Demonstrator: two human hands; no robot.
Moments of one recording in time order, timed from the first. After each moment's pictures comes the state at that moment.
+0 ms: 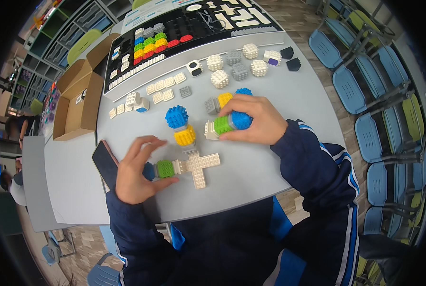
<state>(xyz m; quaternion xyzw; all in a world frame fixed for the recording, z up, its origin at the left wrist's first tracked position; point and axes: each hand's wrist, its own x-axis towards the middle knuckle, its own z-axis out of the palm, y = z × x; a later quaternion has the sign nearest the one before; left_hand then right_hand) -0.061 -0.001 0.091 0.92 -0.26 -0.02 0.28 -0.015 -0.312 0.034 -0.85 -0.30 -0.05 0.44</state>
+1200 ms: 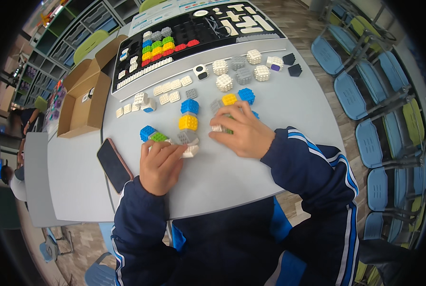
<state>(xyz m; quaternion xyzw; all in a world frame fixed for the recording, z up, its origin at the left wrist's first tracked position) -0.057 -0.013 0.036 0.86 -0.40 0.22 0.19 -0.024 -0.289 0.015 -0.84 -0.47 -0.24 0.15</state>
